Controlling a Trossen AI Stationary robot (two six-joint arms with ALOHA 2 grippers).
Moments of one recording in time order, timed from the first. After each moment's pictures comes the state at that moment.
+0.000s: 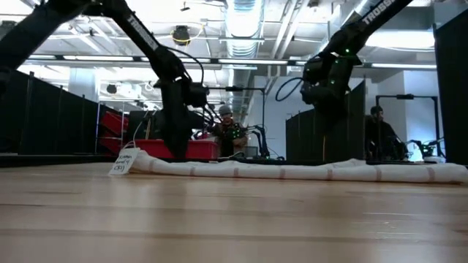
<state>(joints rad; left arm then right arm) 0.84 2.05 1.49 -0.79 0.08 0.06 -0.87 1.71 1.29 -0.90 -0.22 -0.21</state>
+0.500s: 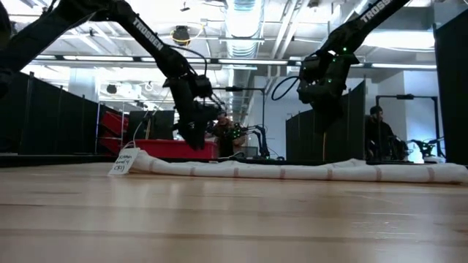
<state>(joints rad) 0.85 2.11 1.62 -0.71 0.11 0.00 -0.85 1.71 1.29 -0.90 -0.22 -0.18</state>
